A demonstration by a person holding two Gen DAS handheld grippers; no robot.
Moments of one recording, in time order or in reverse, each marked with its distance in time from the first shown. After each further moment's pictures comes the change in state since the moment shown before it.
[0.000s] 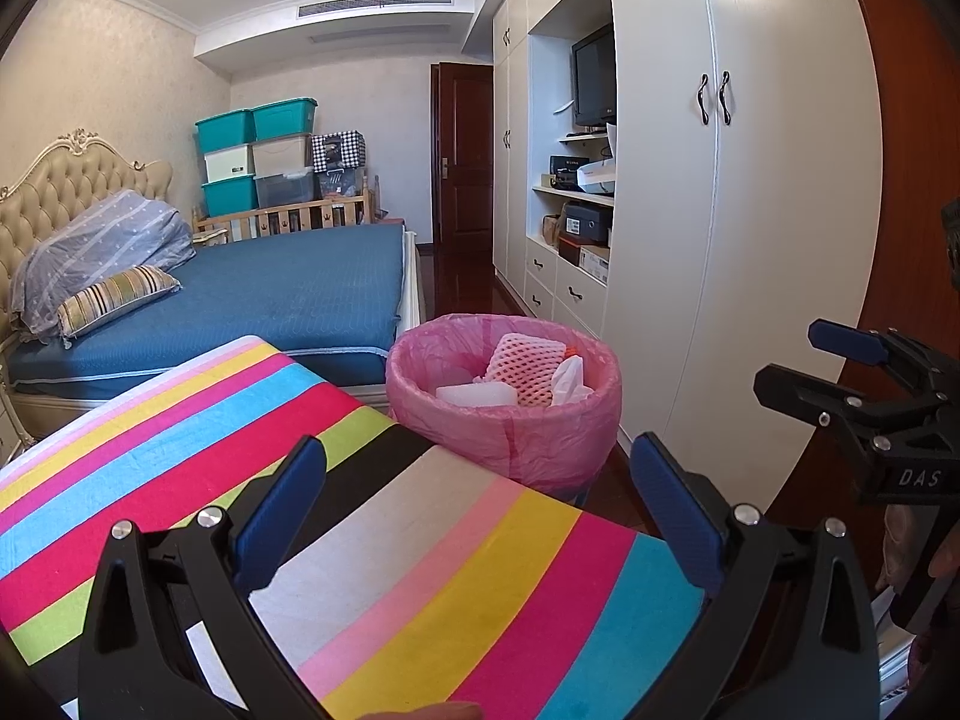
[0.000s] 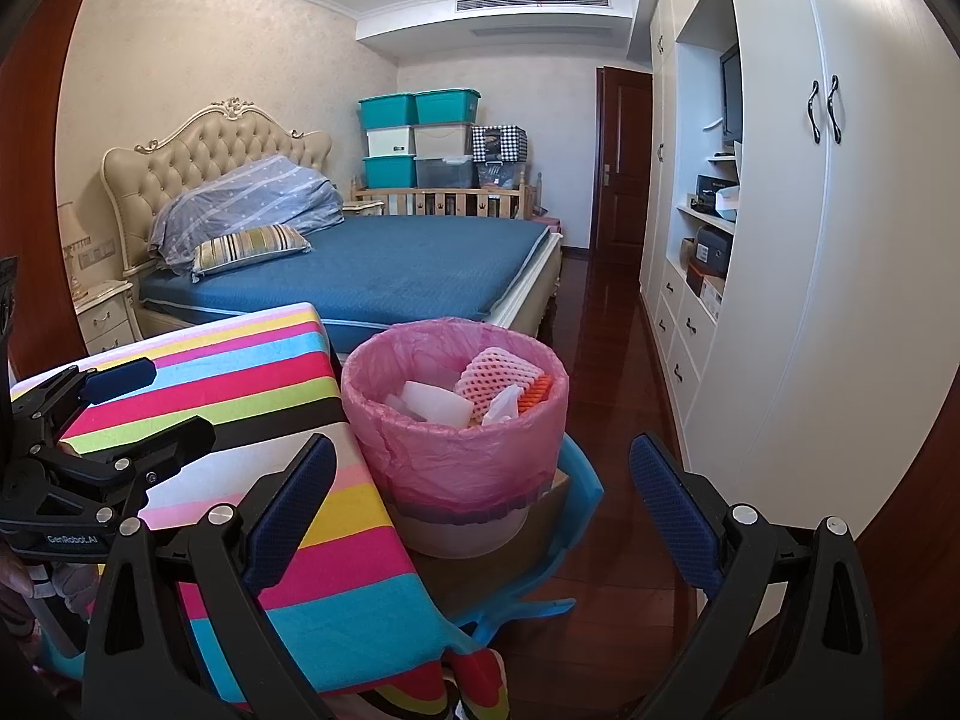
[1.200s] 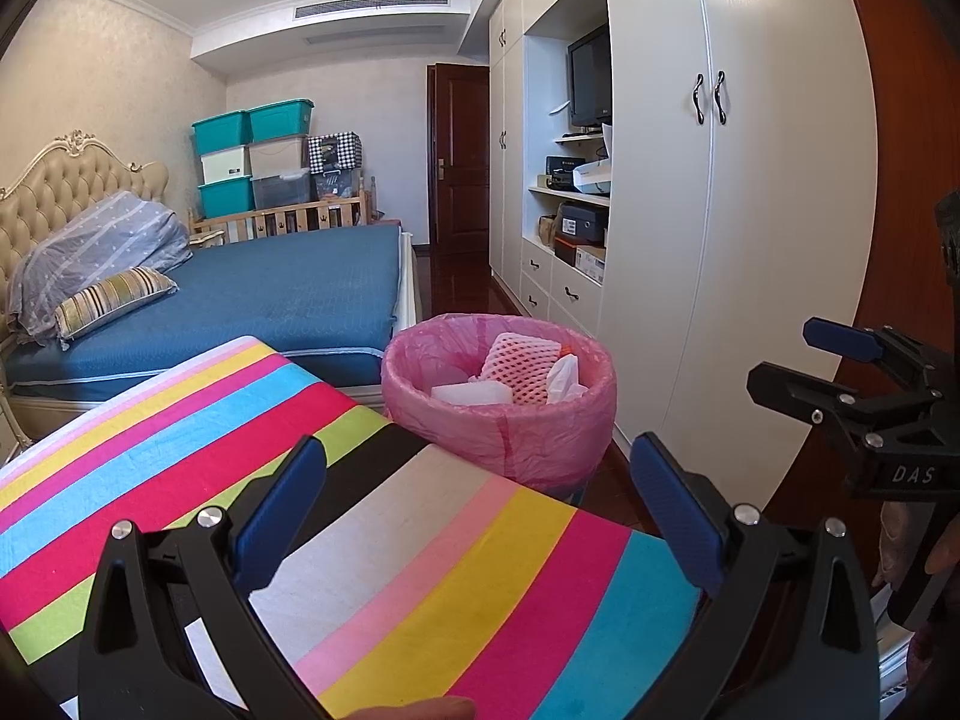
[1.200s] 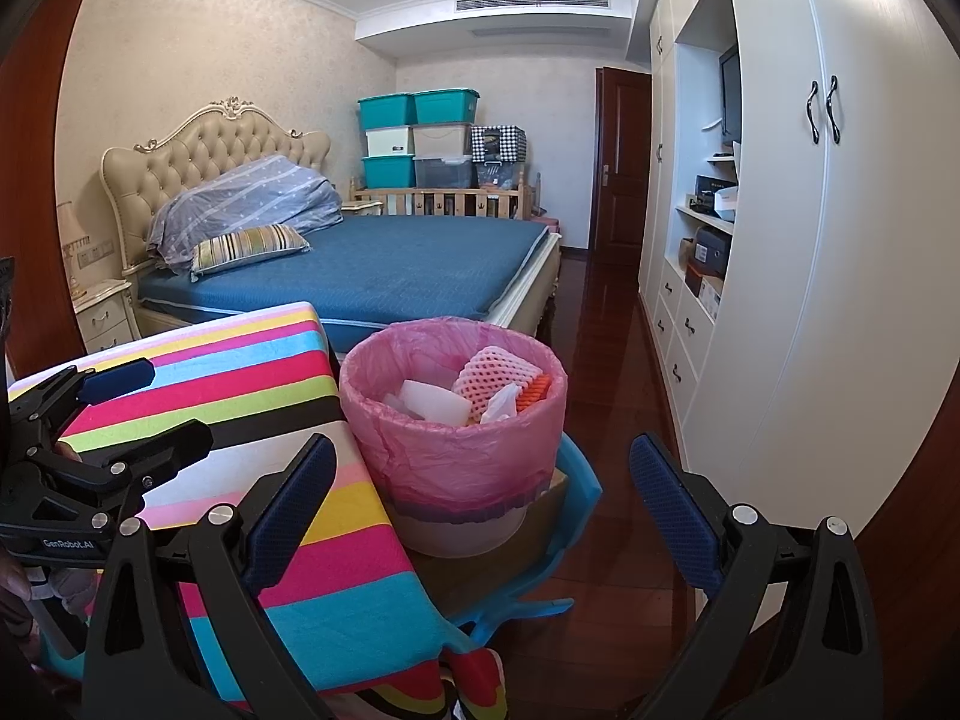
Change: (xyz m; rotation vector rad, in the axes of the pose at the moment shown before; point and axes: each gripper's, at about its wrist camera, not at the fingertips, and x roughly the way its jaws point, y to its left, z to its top) left arm 0.002 -0.003 -0.004 0.006 -0.005 -0.004; right arm -0.001 0.000 -0.001 0.003 0.000 -0.001
